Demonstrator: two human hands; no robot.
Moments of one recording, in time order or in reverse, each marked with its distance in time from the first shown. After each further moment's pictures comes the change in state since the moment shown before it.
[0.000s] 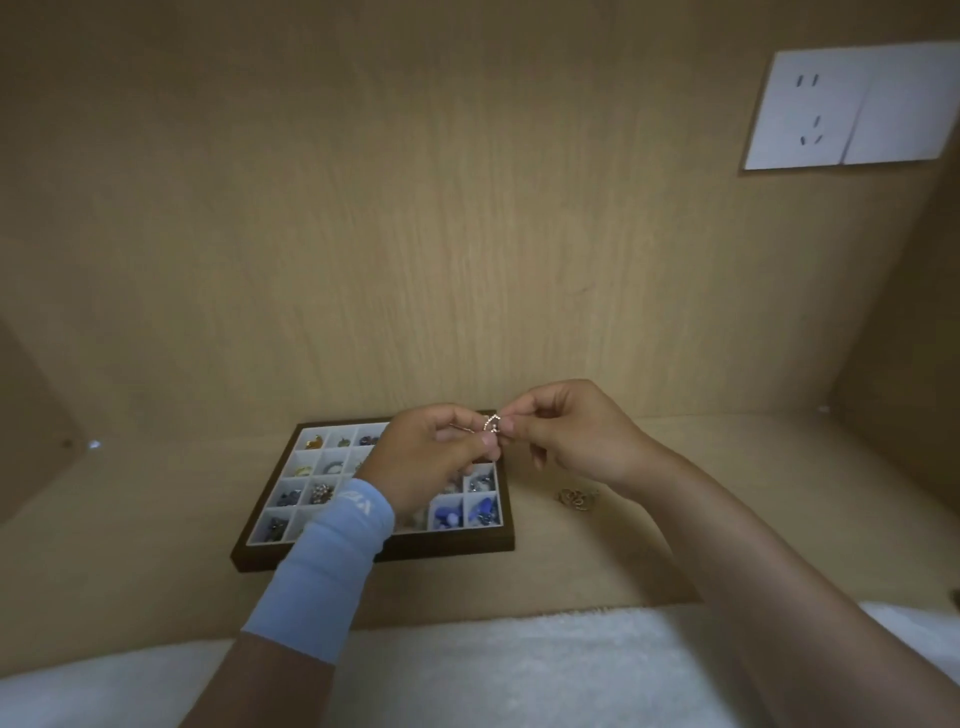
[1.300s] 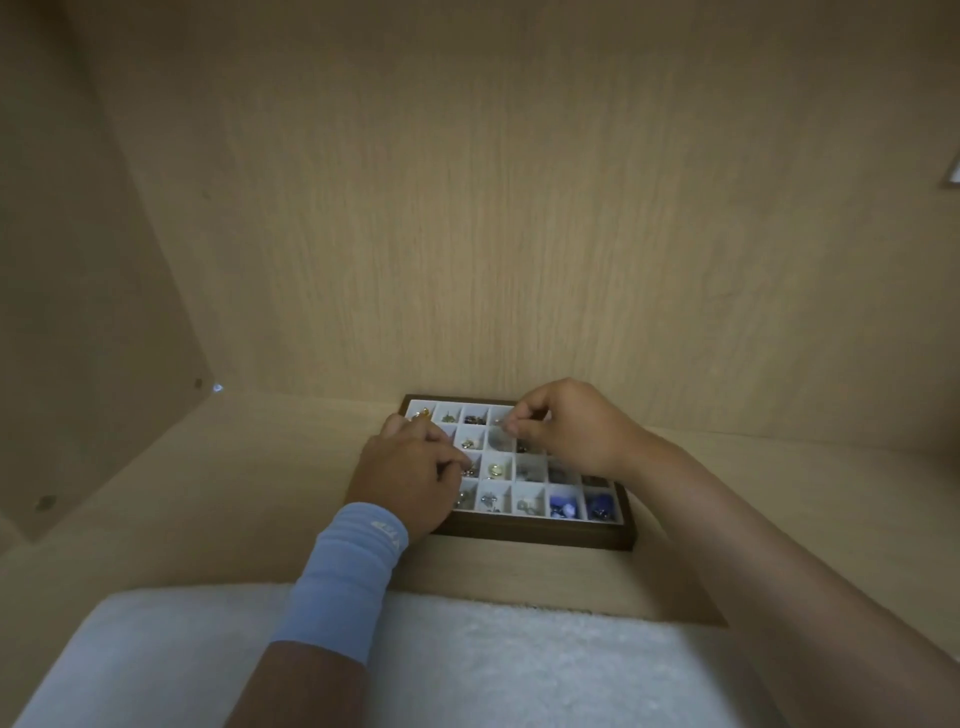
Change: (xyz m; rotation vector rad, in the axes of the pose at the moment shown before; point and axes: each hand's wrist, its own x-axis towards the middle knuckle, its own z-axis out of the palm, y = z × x) left_hand -0.029 -0.099 -0.095 0.854 0.338 0.166; right_hand 0.059 -0.014 0.101 -0.583 -0.179 -0.053
